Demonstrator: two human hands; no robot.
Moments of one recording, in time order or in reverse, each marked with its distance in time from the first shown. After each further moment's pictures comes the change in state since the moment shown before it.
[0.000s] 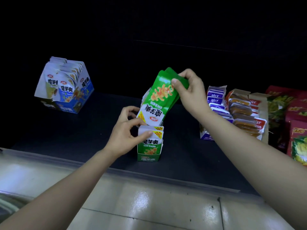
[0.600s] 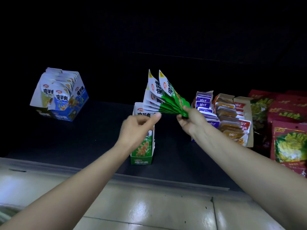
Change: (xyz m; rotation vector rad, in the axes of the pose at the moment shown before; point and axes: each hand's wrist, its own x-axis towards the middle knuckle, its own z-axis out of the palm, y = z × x) left_hand 0.018 0.092 0.013 -0.204 0.008 -0.376; right_hand -0.030 0.025 -0.017 0.861 0.467 0.991
